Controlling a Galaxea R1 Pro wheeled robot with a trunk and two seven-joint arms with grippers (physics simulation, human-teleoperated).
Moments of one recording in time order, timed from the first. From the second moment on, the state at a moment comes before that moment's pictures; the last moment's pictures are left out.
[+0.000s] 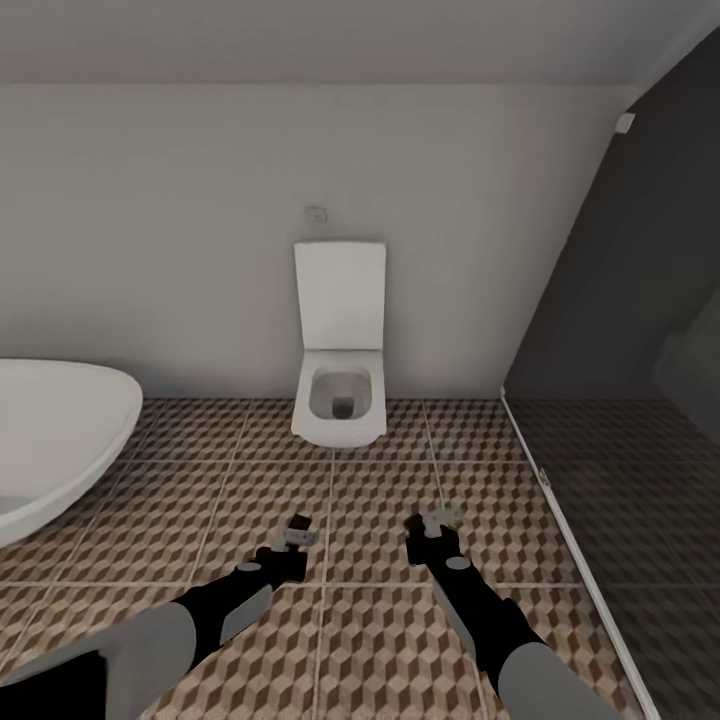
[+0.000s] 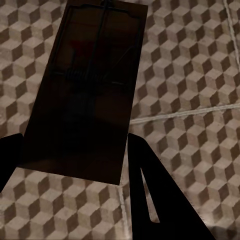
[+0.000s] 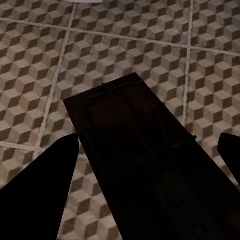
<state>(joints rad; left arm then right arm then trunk) -0.80 0.05 -1.27 -0.37 1.16 0.02 0.15 -0.61 0.11 0.21 -0.60 -0.01 0.15 -0.11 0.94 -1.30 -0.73</state>
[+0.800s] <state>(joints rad) -0.80 0.04 -1.26 -0.37 1.16 -0.14 0.17 -0.61 0.10 0.23 -0.59 0.00 -0.10 -0.11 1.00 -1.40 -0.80</state>
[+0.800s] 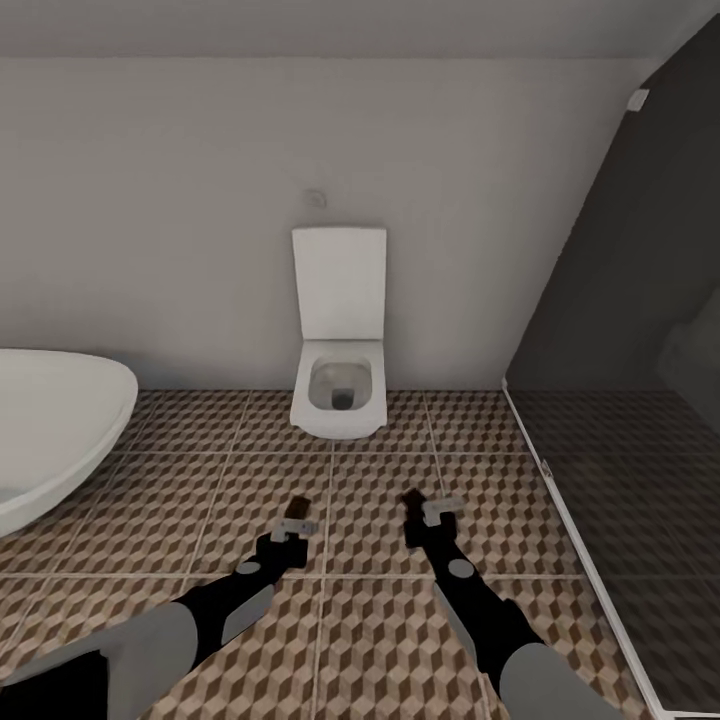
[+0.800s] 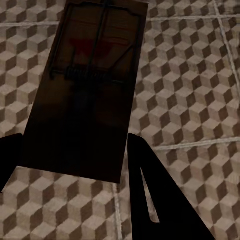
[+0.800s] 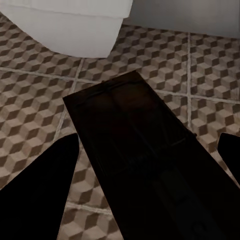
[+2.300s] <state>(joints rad) -0.87 0.02 -1.25 -0.45 1.16 -0.17 0.36 -0.71 0.14 0.27 -0.59 0.04 -0.11 -0.12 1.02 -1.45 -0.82</state>
